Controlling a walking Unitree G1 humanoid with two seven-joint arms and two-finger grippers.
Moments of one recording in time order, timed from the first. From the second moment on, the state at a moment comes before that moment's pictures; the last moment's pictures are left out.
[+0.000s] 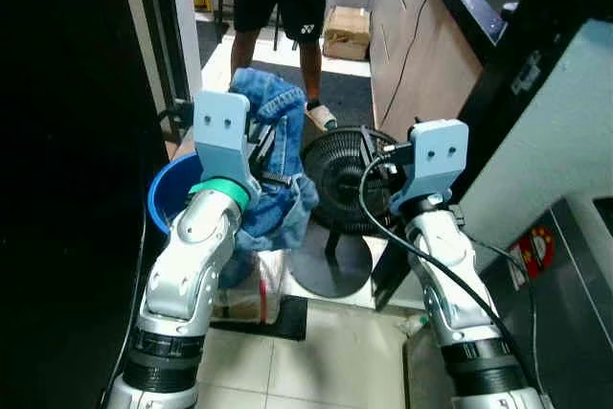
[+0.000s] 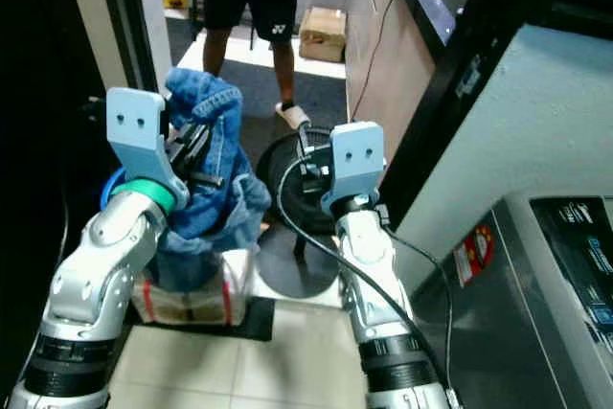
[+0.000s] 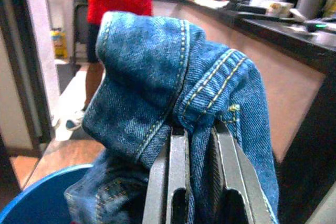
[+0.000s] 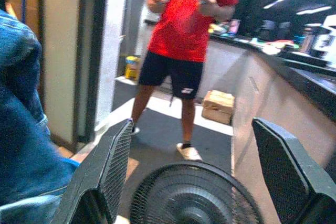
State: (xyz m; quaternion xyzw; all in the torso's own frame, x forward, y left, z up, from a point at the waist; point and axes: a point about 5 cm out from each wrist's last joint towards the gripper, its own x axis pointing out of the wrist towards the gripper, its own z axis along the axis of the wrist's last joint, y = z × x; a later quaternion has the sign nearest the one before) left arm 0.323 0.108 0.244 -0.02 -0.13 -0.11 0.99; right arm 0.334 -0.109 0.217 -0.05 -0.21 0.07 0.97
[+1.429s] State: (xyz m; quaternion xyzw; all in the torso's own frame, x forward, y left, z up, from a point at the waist) left arm 0.335 0.083 0.227 0.02 -0.07 -0.23 0.97; right arm 0.327 -0.129 0.215 -0.05 -0.23 -0.01 0.97
